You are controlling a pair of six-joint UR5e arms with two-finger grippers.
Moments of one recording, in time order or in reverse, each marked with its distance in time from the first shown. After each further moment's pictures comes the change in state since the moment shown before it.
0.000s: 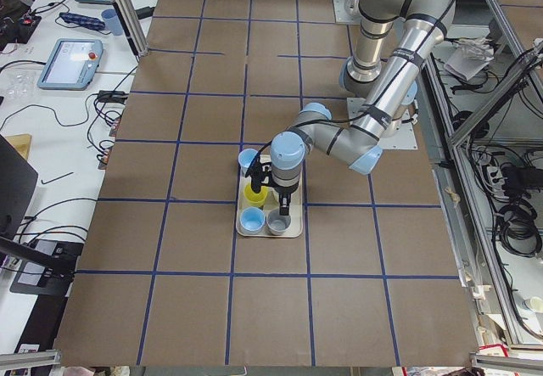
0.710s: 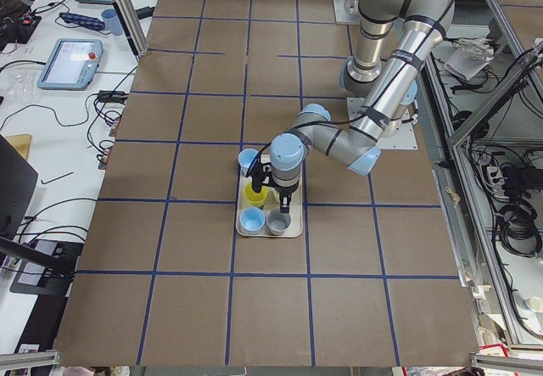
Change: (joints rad) left arm -0.007 0.006 -0.030 0.000 0.007 -0.002; right arm -0.001 0.000 0.000 -0.001 0.001 0.000
